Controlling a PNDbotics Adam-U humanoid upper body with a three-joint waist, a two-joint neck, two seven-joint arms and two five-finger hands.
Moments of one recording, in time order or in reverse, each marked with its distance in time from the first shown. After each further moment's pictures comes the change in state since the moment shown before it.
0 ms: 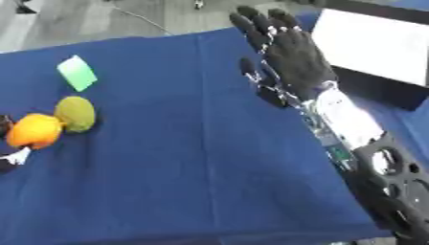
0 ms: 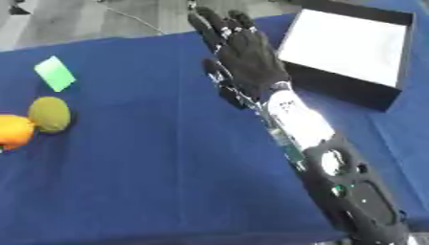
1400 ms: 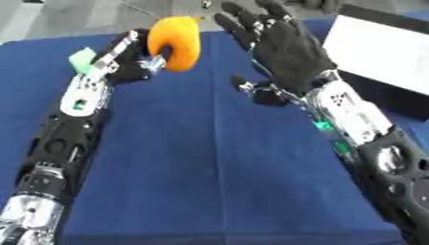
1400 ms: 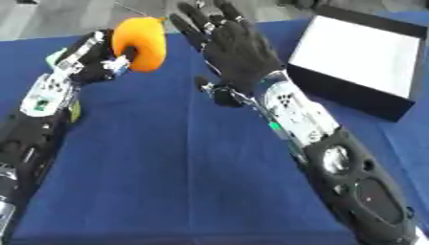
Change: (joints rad) left arm -0.353 -0.440 -0.076 0.074 0.956 0.355 -0.983; right arm -0.098 0.008 0.070 -0.021 0.088 -0.077 0.130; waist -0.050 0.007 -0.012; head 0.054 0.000
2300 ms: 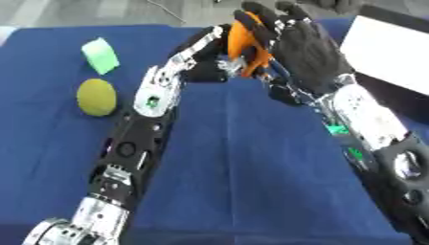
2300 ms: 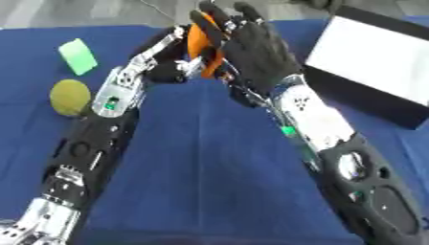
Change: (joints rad) left arm 0.014 -0.163 -0.067 -0.163 -0.006 0.057 -0.057; right arm 0.011 0.014 -0.007 0.027 -0.089 0.047 -0.030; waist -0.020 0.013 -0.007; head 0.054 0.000
